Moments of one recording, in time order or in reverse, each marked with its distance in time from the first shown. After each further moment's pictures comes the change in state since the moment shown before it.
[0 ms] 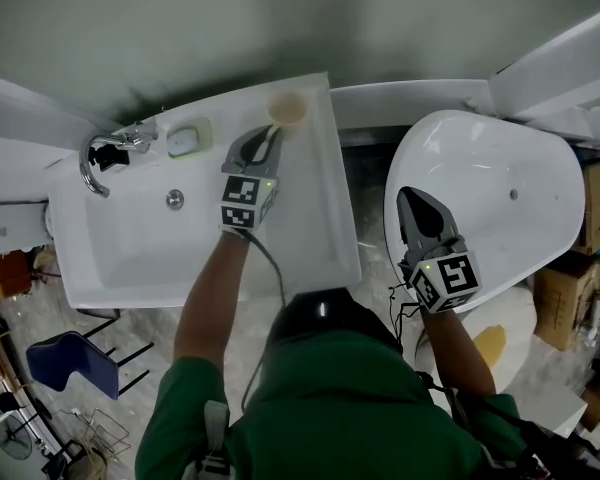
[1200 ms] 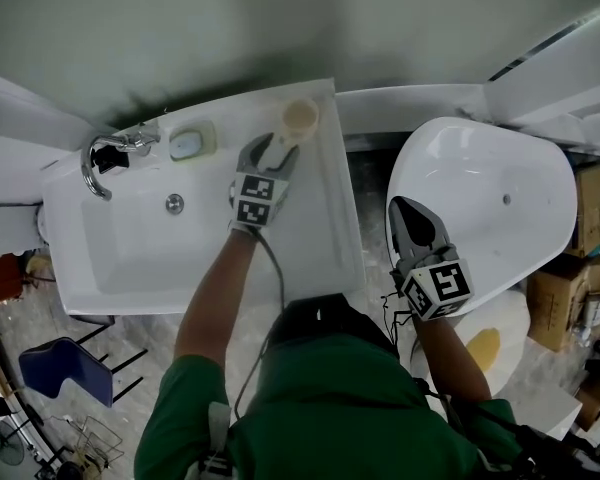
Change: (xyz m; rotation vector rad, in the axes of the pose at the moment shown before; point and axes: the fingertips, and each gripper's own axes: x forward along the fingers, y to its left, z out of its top) left arm 0.017 0.001 -0.049 -0.031 0.111 -0.042; right arm 0.013 0.032 -0.003 0.009 0.013 -0.009
